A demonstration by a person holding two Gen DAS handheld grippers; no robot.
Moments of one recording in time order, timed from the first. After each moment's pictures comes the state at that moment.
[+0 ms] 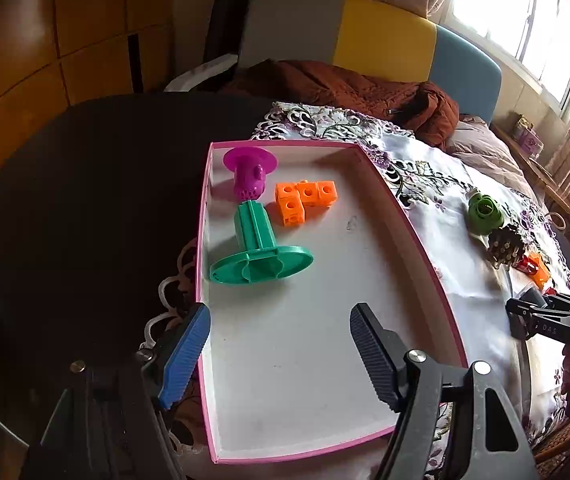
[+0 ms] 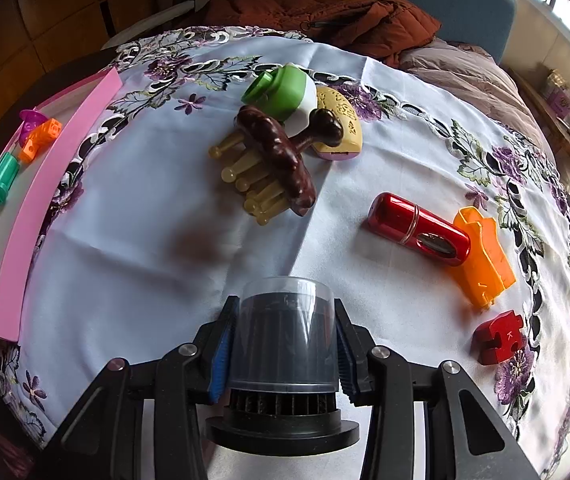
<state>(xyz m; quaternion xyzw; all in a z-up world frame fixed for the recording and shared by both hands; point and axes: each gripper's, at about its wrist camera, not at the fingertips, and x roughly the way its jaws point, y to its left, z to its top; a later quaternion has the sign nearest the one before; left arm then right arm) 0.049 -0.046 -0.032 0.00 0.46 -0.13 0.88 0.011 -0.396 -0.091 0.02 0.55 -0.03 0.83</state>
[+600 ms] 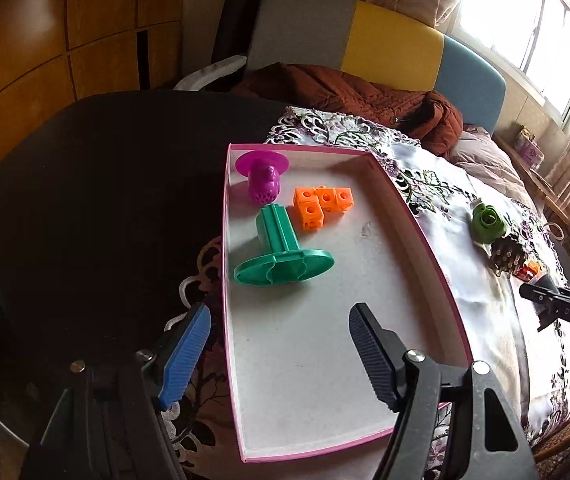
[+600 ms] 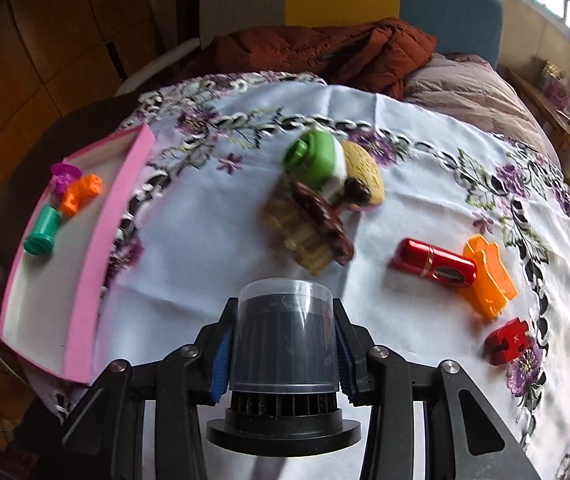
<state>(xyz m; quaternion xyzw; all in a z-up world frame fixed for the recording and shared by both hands) 0.051 -0.026 -0.031 -0.02 0.46 -0.12 0.88 0.014 -0.375 -0.041 0.08 0.50 -0.01 0.87</state>
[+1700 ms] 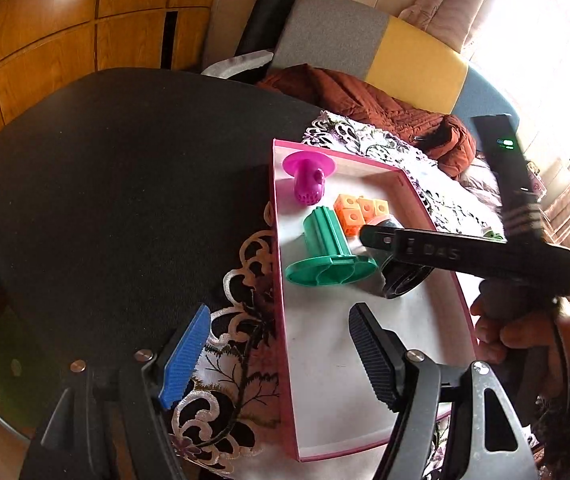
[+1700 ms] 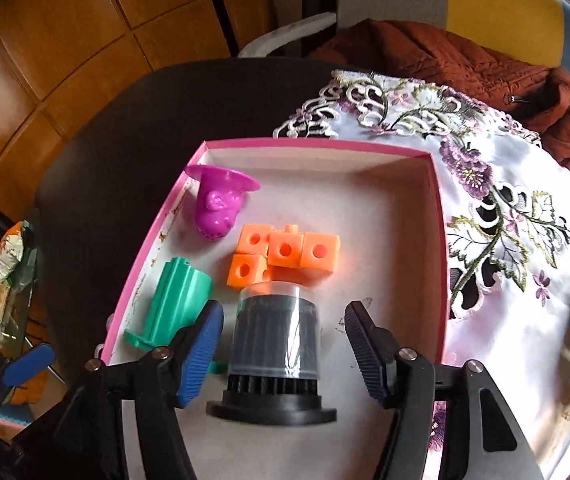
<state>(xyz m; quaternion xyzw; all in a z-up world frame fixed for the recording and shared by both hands) 0.056 0.019 -0.040 -0.08 0.46 -0.11 0.88 0.143 -0.166 -0.059 0.05 0.51 0.14 0.85</state>
